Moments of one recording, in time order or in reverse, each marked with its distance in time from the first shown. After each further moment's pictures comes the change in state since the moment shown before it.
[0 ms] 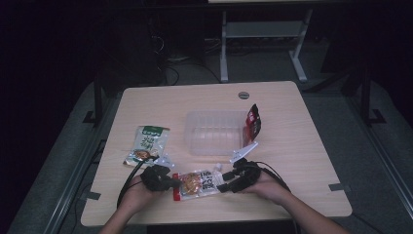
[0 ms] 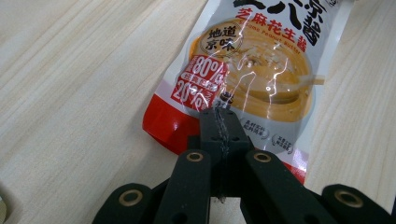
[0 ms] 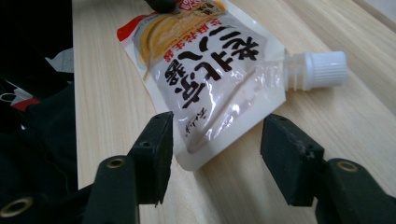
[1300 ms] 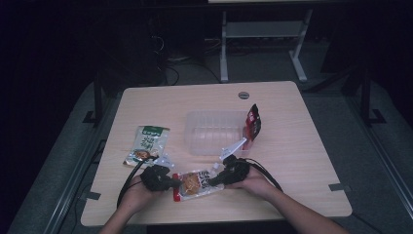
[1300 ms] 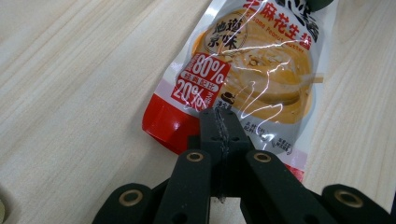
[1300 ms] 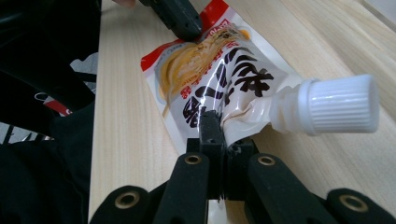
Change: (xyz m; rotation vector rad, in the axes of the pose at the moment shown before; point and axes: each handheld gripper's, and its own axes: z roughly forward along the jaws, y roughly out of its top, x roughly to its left) left arm 0.001 0.000 0.000 -0.005 -0.007 0.003; right arm -0.003 0.023 0.020 -0.014 0.103 -0.044
